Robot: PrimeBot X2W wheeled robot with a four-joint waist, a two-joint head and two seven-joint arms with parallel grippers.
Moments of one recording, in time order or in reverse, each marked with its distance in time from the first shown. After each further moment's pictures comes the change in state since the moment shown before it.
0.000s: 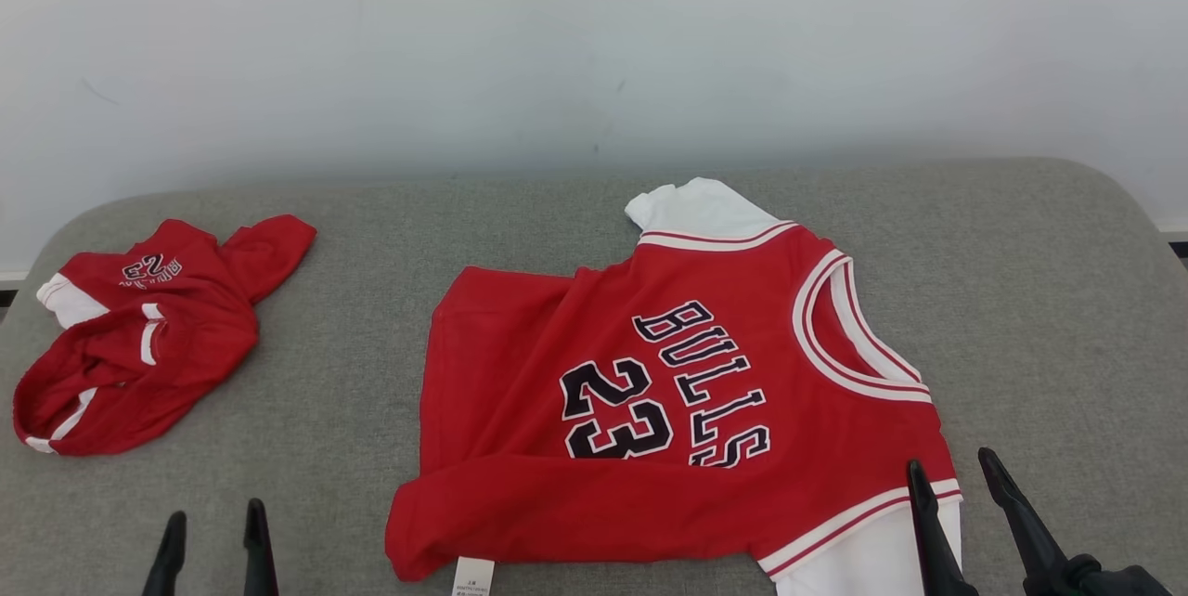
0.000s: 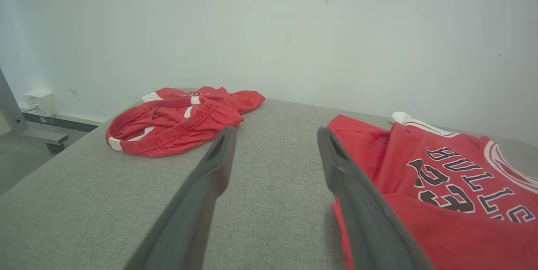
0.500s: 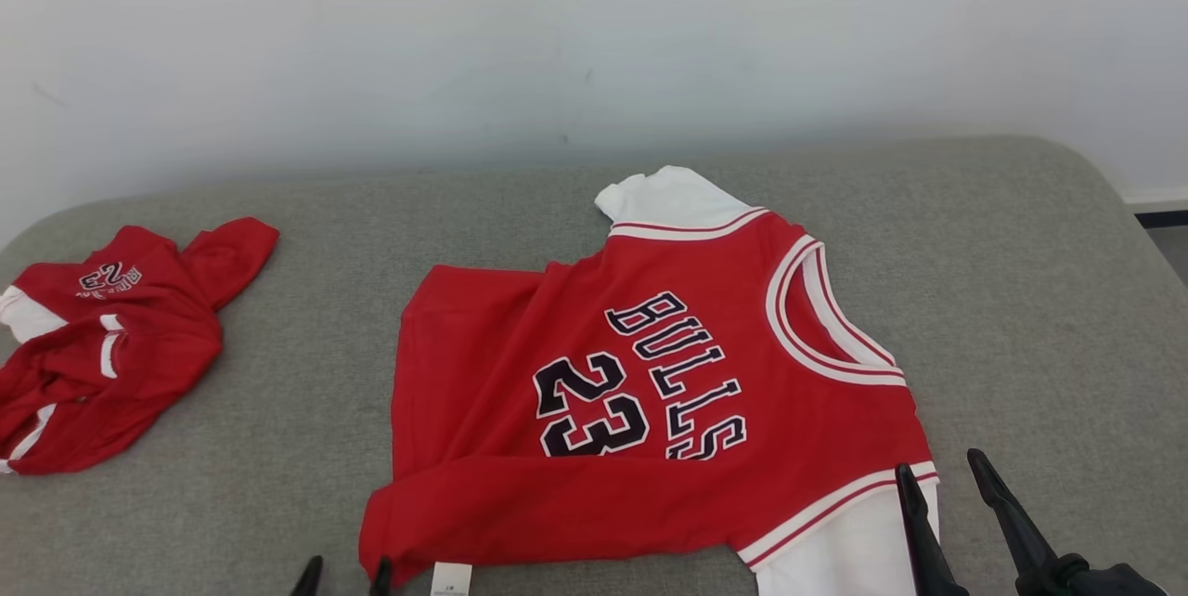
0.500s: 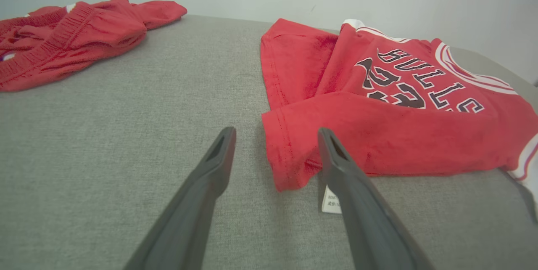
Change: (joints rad) left arm -0.050 0.012 -0.160 0.232 0.022 -0.047 0.000; right arm -0.006 -0.012 0.018 0.007 -0.011 0.000 -0.001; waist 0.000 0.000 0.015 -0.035
